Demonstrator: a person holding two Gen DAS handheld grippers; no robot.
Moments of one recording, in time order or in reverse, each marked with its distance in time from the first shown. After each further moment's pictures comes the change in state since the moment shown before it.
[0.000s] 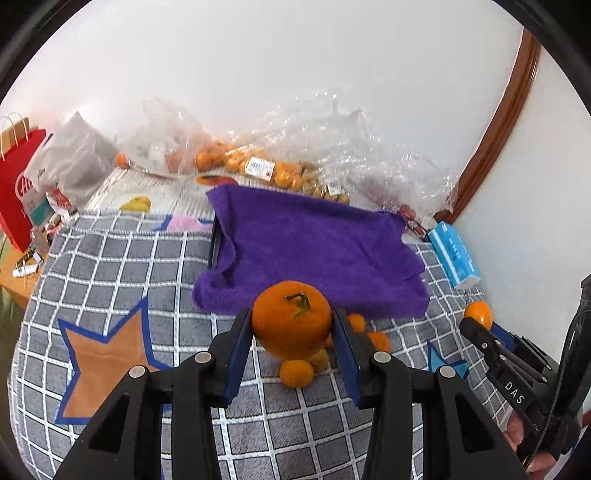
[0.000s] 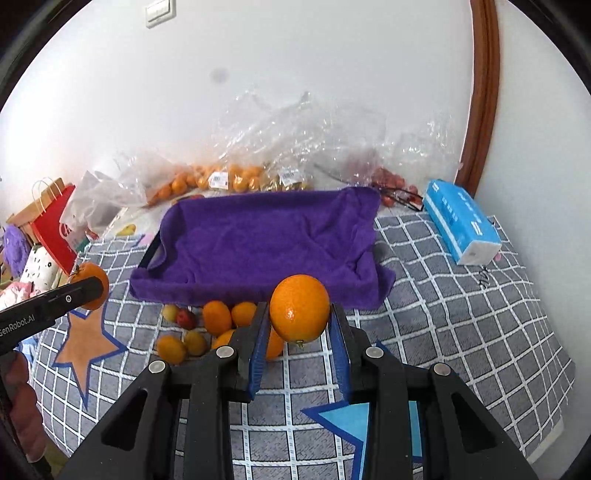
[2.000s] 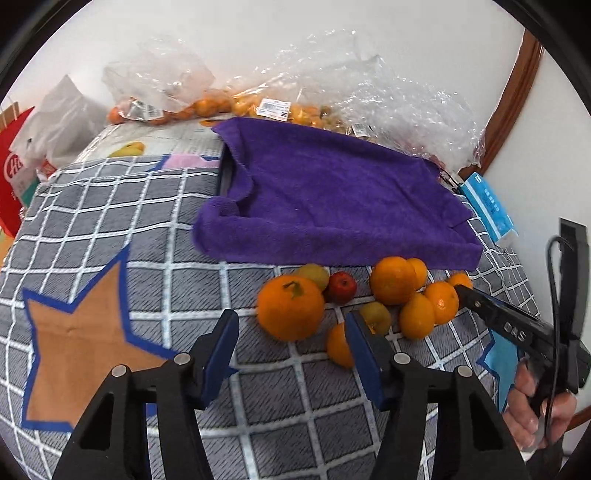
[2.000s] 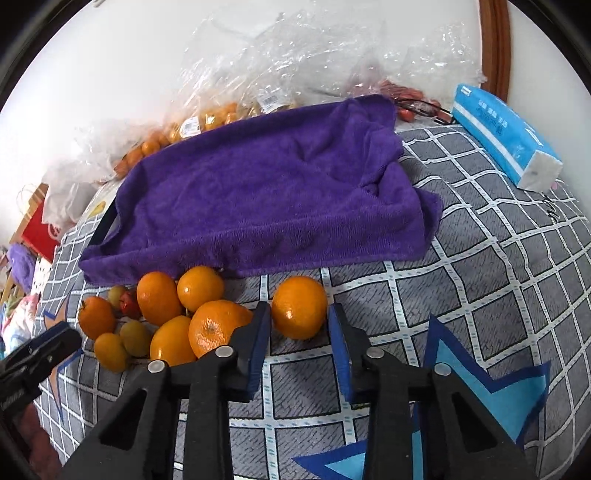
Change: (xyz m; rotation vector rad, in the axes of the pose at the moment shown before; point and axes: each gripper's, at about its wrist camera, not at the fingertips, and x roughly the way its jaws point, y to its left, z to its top) left arm 0.080 0.025 -0.047 0.051 0.106 0.036; right arm 0.114 -0.026 -0.039 0.113 0.188 0.074
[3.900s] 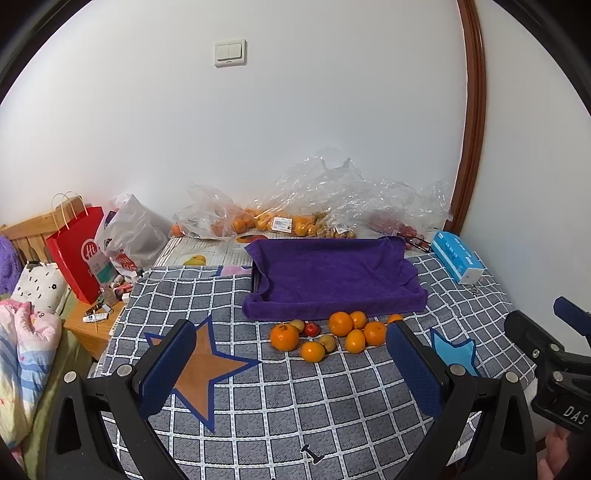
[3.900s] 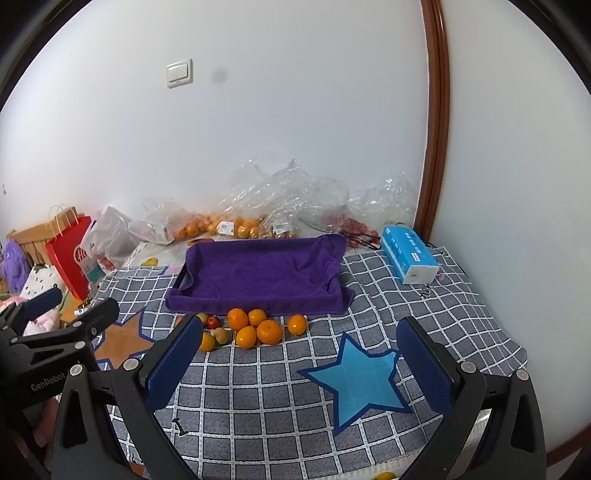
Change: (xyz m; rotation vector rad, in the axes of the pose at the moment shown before) left arm -0.203 -0.078 -0.026 0.106 -0.327 0.185; right arm -0.257 0.056 -0.053 -0.096 -0.371 -0.142
